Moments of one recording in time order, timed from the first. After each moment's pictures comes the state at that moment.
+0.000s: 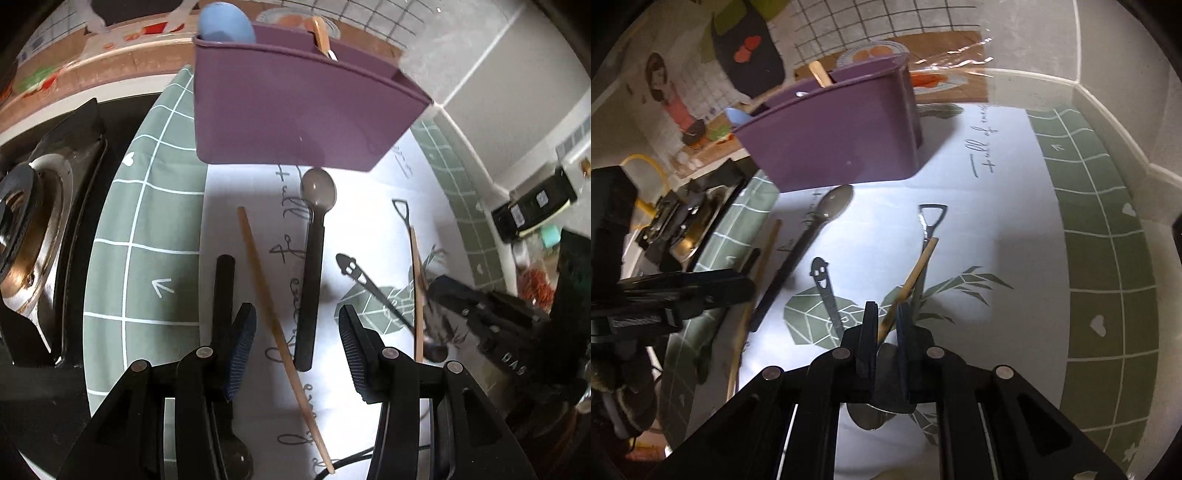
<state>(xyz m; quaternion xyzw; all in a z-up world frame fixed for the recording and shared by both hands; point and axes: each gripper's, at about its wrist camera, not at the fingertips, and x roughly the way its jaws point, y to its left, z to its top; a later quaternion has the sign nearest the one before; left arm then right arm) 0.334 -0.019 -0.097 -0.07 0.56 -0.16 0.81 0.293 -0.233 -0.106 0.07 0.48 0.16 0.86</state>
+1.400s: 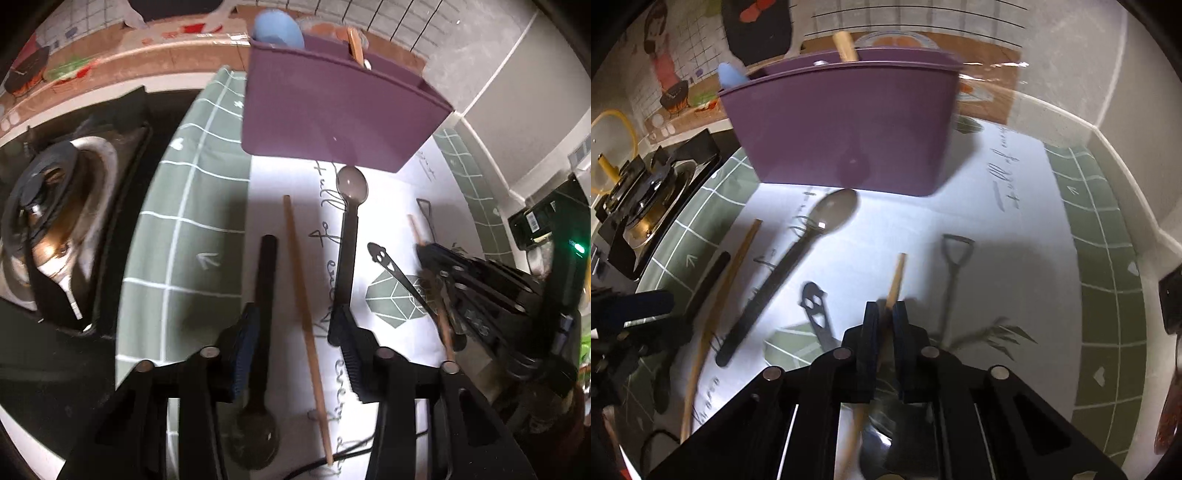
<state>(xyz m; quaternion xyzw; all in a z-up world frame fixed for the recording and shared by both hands) 0.316 0.000 -0.092 -0.08 0.56 -0.12 0.82 0.319 -0.186 -0.116 -0.03 0.48 0.10 0.87</state>
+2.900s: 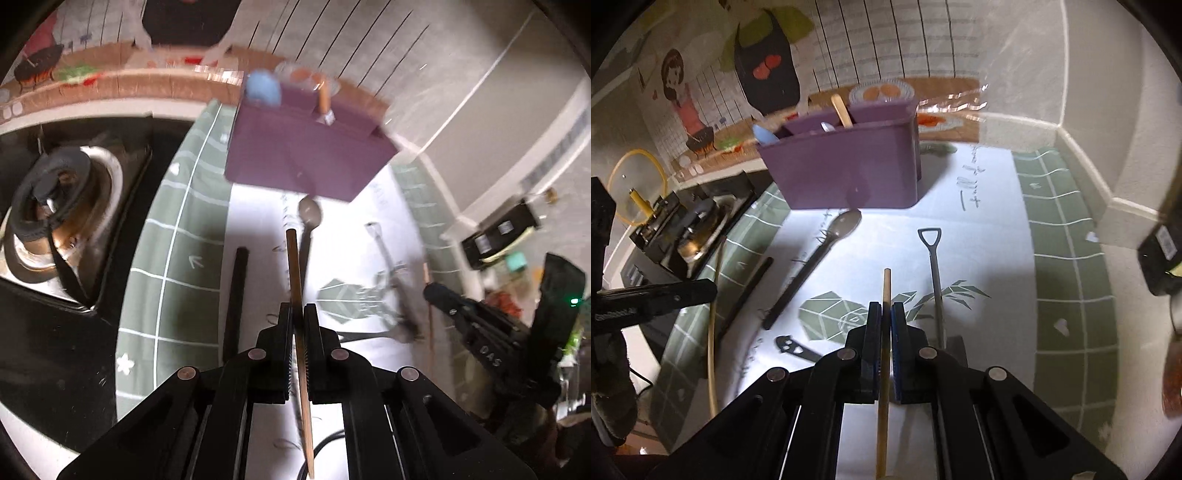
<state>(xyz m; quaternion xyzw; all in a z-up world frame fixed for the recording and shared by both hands) 0.273 0.021 -0.043 -0.14 0.48 -0.17 0.85 0.257 -0.226 -0.068 0.04 0.42 0.13 0.90</state>
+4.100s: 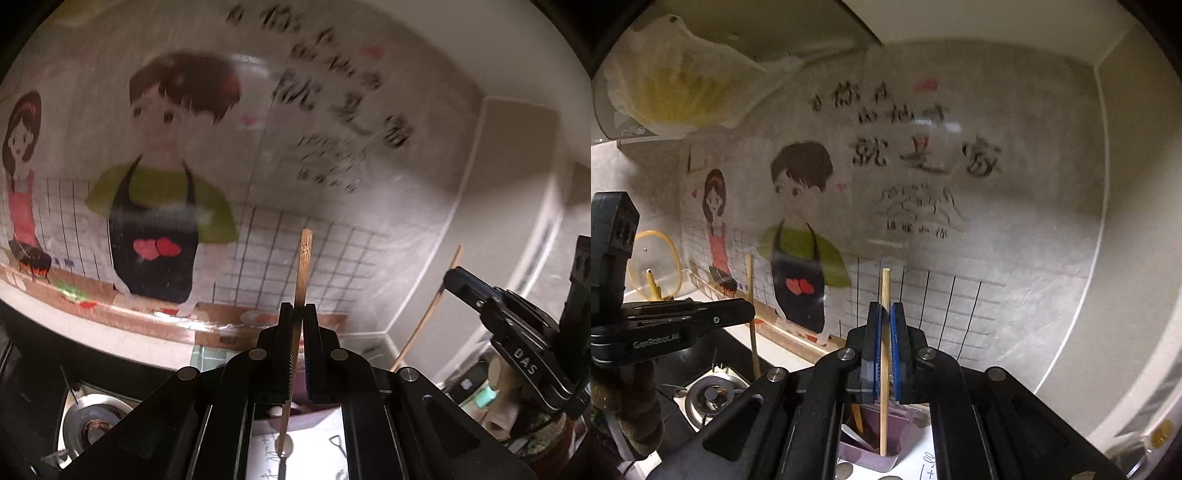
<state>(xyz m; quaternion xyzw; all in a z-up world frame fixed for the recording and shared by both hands) 0.389 0.029 0.161 -0.12 0.26 -0.16 0.95 0.338 -0.199 0.186 -0.05 0.15 0.16 0.98</state>
